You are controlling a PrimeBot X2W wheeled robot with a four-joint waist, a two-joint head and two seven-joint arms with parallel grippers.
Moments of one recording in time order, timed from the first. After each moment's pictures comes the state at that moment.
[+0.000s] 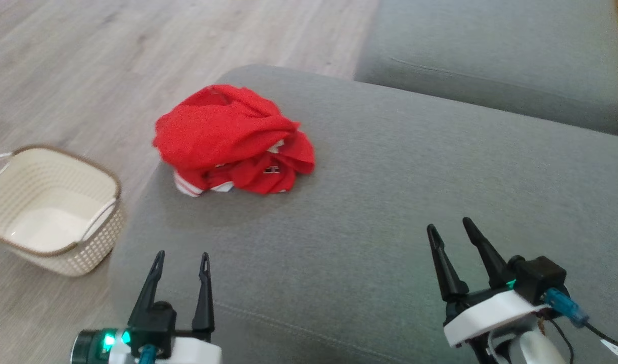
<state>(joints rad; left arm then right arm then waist) 0.14 0.15 -0.34 0.04 -0.03 0.27 -0.25 -0.01 -0.04 0.10 0.22 0.24 0.13 -0.25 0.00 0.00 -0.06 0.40</state>
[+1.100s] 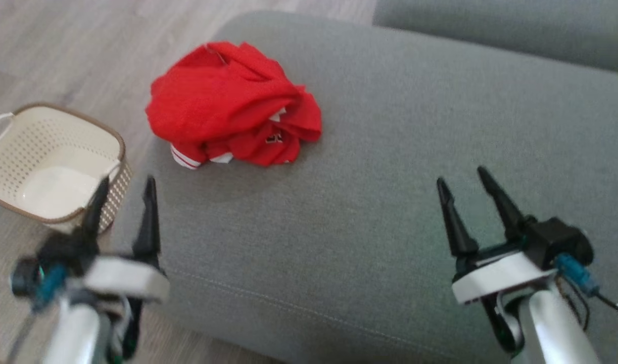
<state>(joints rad) -0.03 0.21 -0.17 0.05 -0.22 0.09 -0.22 -0.10 -0.04 0.07 0.16 0.11 0.13 -0.25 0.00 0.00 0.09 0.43</state>
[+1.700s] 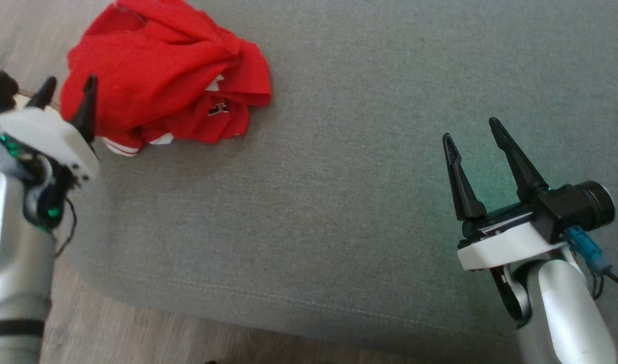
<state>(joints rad) -0.61 0.34 -0.14 0.54 -0.44 -0.12 0.10 -0.20 -0.05 0.05 0.05 0.00 0.13 -0.23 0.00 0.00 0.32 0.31</state>
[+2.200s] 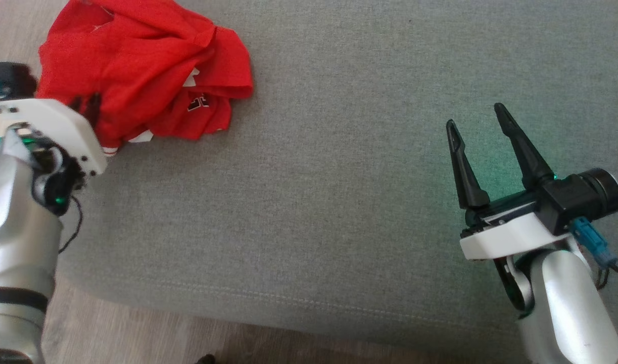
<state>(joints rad) -0.78 0.34 -0.27 0.85 -0.51 -0.13 0.18 -0.22 -0.05 0.05 0.02 -0.01 0.13 -0.22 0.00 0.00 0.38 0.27</state>
